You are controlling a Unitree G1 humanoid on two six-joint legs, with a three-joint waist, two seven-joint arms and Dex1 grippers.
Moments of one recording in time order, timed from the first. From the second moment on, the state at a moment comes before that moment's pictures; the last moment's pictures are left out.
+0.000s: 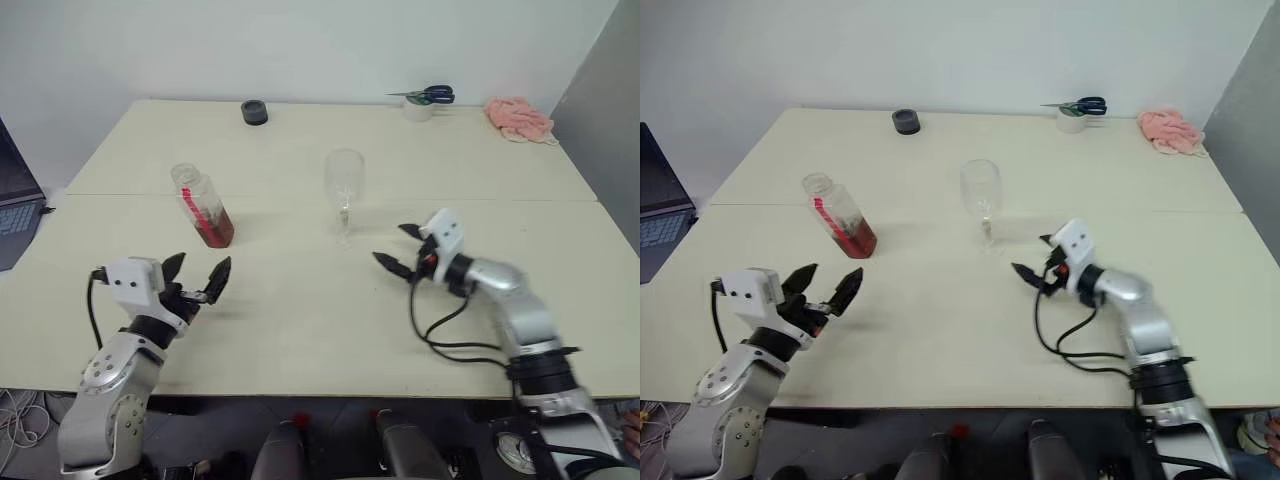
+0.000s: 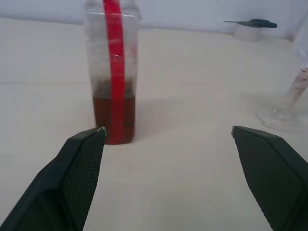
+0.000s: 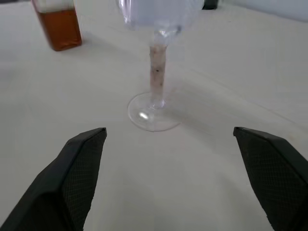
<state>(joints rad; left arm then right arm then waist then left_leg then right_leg) 0.06 0.42 0.40 -0.38 -0.51 0.41 -0.35 -0.52 -0.46 -0.01 -0.08 0.32 0.52 0.76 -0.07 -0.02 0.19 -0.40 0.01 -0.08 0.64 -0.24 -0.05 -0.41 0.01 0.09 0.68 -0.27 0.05</state>
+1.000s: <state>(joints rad) -0.42 0.46 0.28 0.09 -0.32 0.30 -0.32 -1.14 -0.53 0.07 -0.07 0.61 0.94 0.89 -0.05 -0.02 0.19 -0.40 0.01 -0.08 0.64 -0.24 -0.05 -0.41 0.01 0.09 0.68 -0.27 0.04</state>
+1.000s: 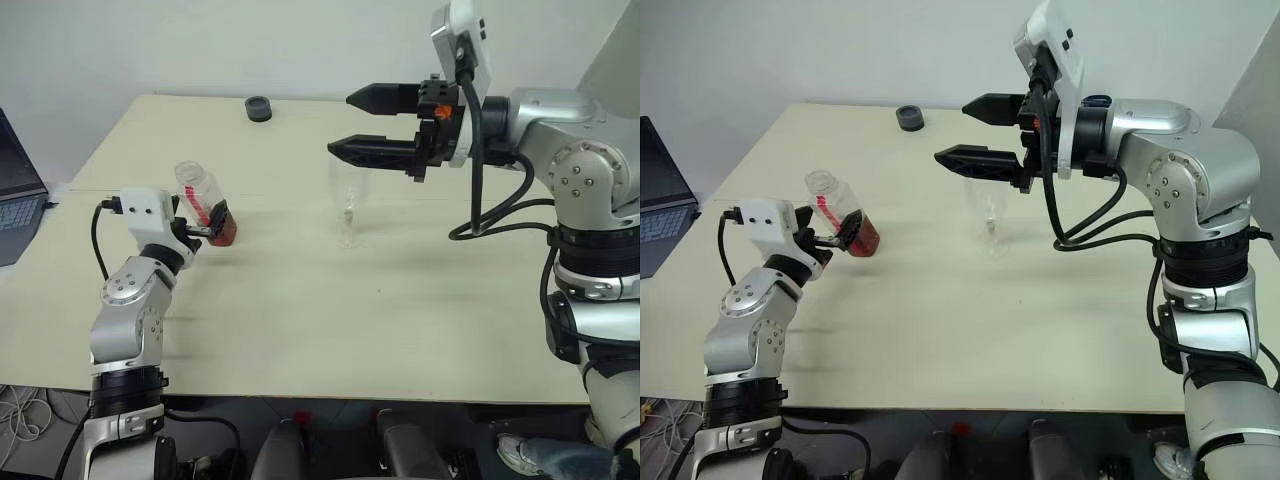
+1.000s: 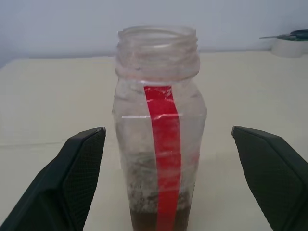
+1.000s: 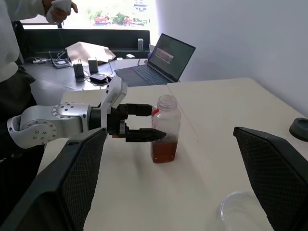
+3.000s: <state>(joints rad) -1.11 0.51 -0.17 0.73 0.24 -0.41 -0.52 -0.35 -0.54 -0.13 -0.54 0.62 0.75 0.54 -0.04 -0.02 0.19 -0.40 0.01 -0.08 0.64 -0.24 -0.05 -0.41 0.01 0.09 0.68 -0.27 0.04</state>
